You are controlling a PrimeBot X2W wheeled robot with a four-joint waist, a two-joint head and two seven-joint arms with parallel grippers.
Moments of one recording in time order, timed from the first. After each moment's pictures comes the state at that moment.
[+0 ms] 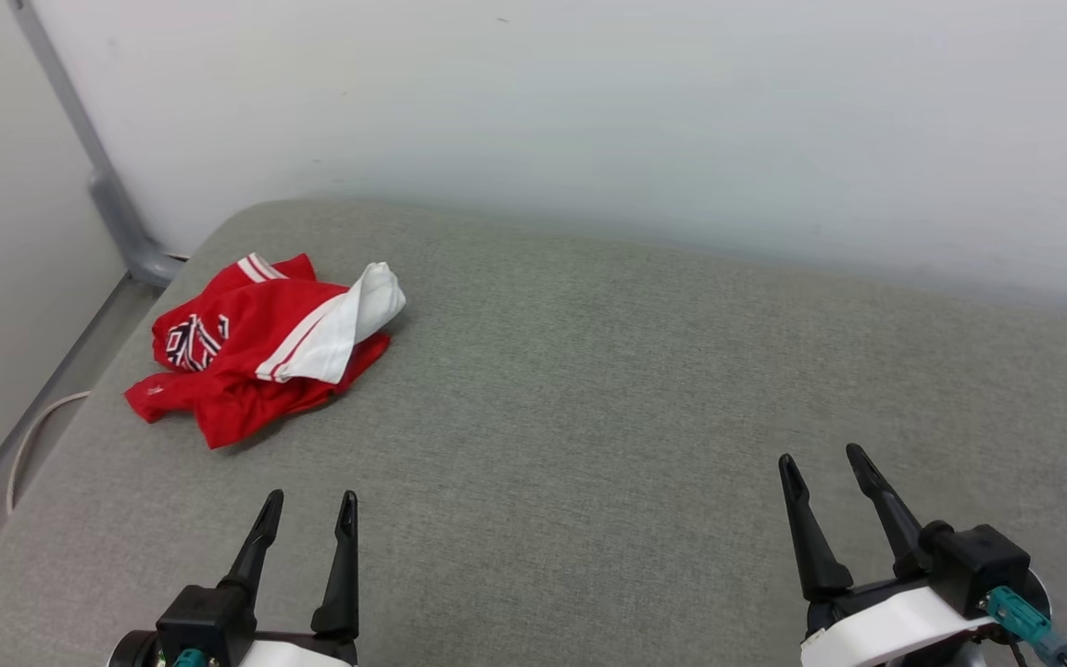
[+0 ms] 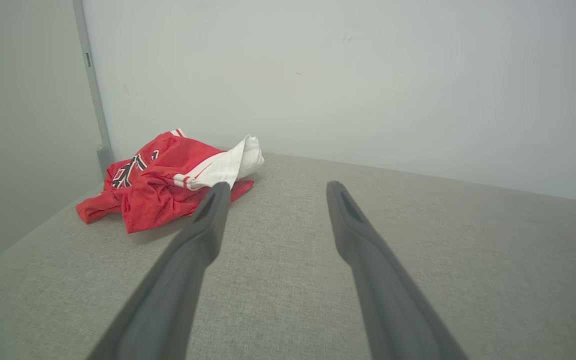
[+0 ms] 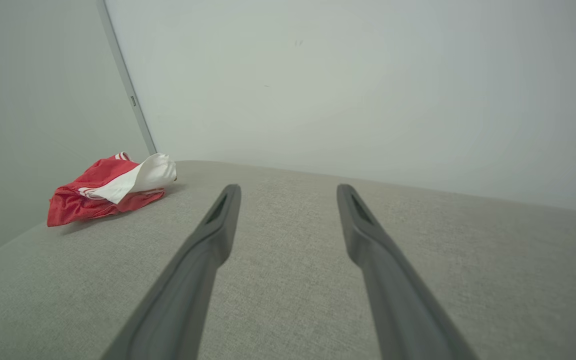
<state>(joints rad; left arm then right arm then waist) 0.10 0.05 -0.02 0.06 -0.14 -0.11 -0.26 -0.01 -0.05 0.10 0.17 0.18 0.13 -0.26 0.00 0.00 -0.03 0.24</state>
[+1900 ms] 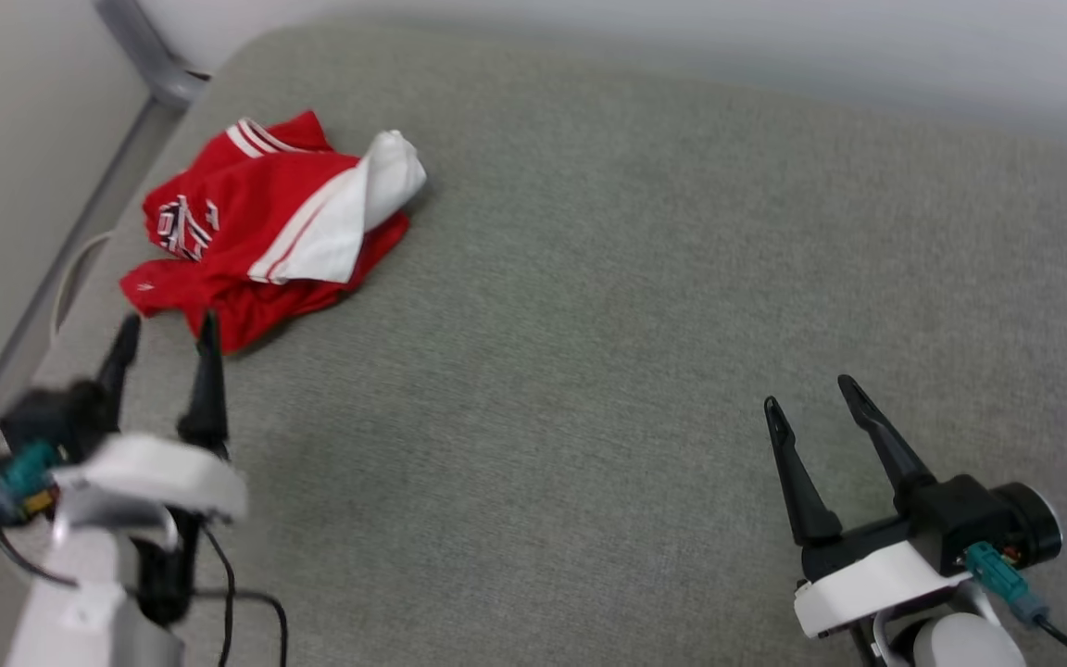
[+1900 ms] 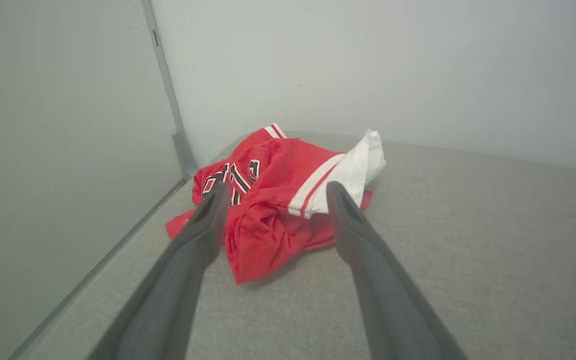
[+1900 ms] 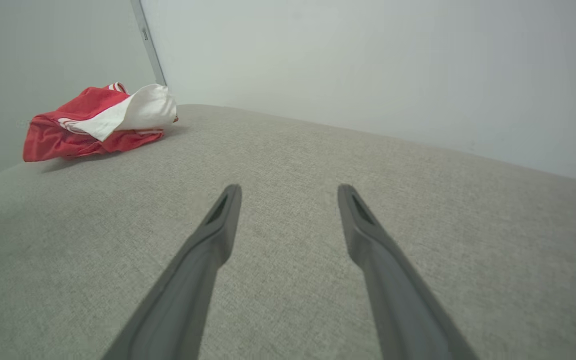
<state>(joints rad) -0.27 0.19 0.09 0.27 -0.23 -0.13 -0.23 -0.09 -0.05 0.11 0.12 0.01 0.13 -0.26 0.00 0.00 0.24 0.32</state>
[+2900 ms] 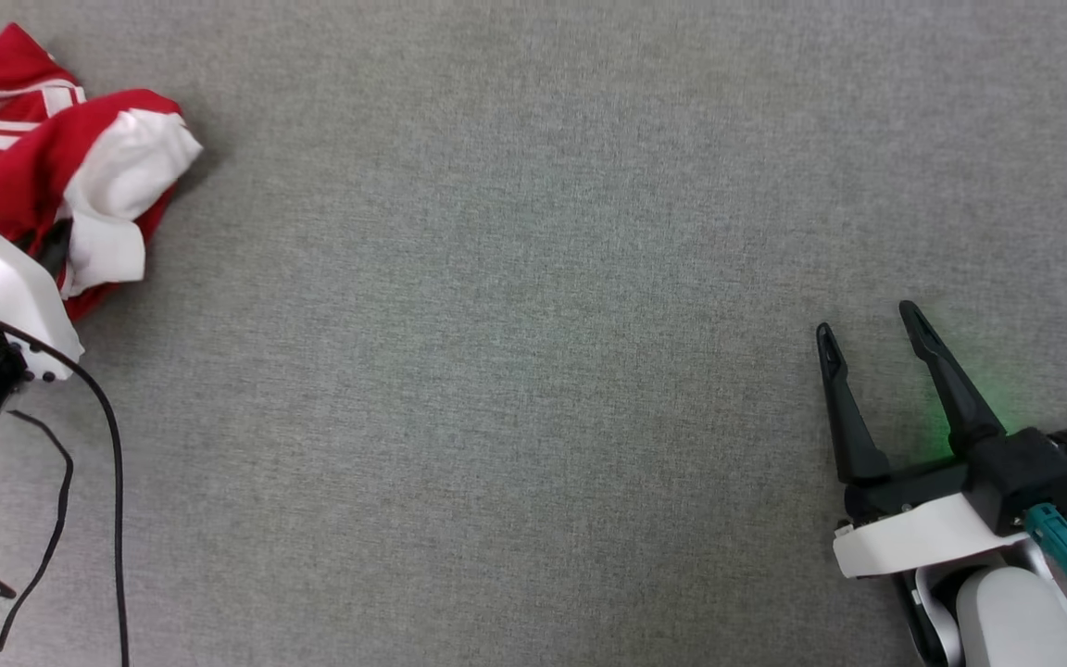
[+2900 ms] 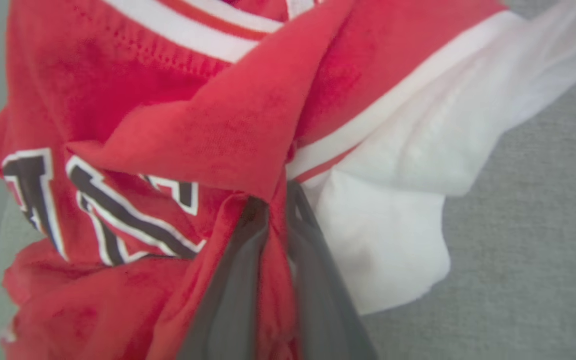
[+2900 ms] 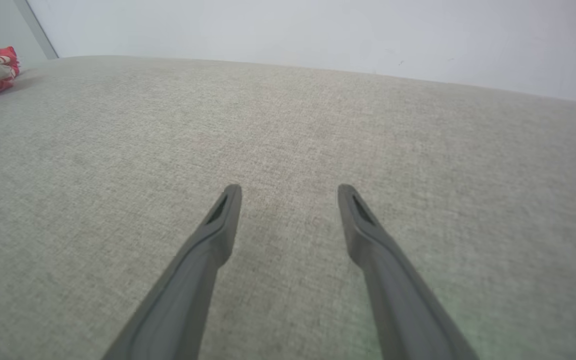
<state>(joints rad) -0.74 0.67 -0.35 0.62 -0.72 -0.13 0.29 -0.15 -0.06 0.04 0.03 -0.04 0.13 -0.26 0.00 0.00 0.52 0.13</state>
